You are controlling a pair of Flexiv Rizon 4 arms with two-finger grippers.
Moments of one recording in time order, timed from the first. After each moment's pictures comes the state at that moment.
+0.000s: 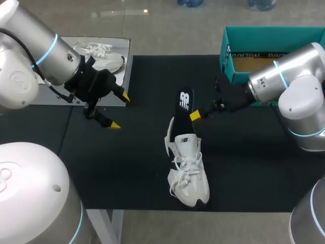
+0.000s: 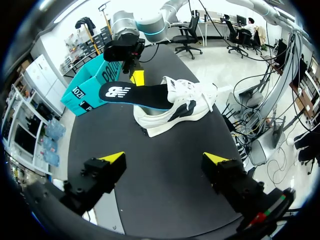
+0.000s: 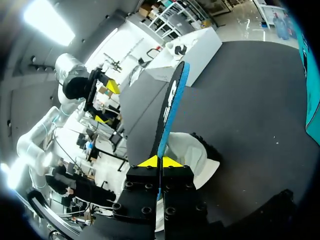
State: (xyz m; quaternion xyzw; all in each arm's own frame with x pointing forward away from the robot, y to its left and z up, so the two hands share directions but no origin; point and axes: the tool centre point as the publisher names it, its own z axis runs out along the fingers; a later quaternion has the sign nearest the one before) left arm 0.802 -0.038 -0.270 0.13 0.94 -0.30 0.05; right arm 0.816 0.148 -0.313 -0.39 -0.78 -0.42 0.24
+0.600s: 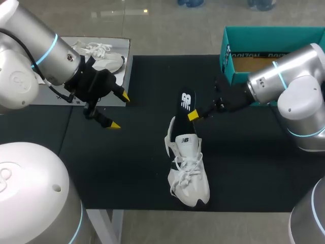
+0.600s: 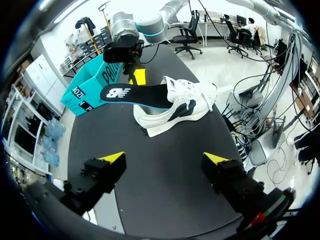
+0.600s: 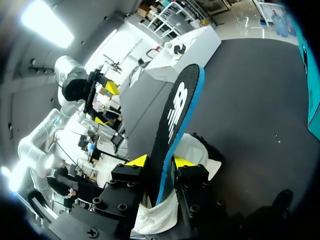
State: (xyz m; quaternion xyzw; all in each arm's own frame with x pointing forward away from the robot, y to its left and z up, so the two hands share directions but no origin) left arm 0.802 -0.038 -0.270 0.13 0.94 -0.30 0.05; right arm 0.816 0.151 -0.315 -0.39 -0.78 -0.42 0.25
